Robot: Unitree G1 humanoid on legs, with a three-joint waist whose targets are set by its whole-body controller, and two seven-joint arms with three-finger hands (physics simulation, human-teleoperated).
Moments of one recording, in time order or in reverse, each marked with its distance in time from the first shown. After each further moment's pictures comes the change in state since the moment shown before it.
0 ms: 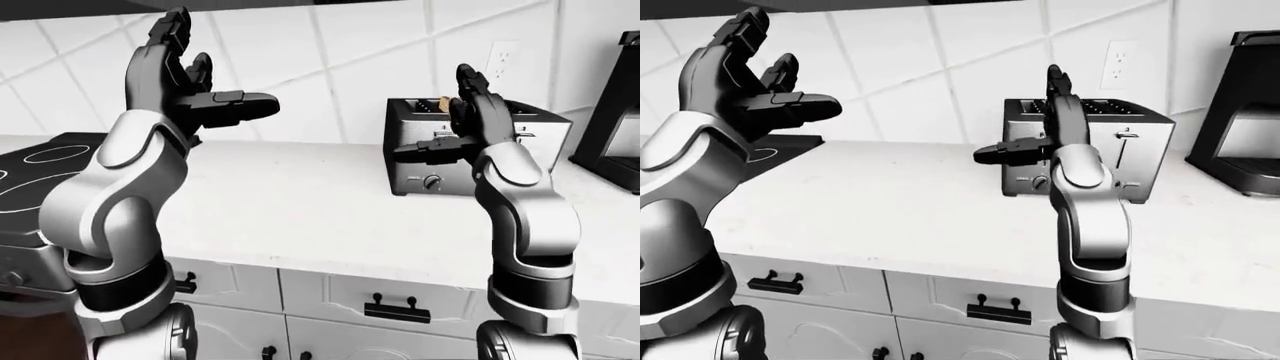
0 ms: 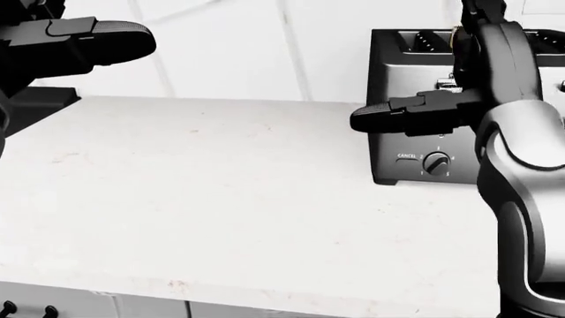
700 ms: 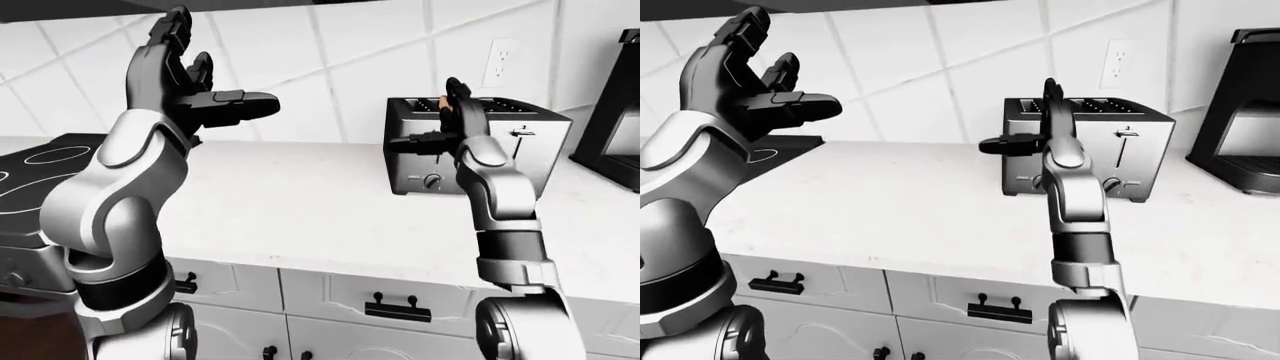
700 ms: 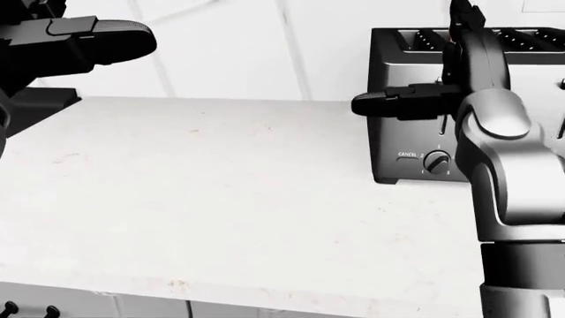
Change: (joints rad) left arm -0.002 0.001 -0.002 0.007 -0.003 -0.007 -0.001; right arm -0.128 -0.019 -0.015 0.546 0.046 -0.332 -0.048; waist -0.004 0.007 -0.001
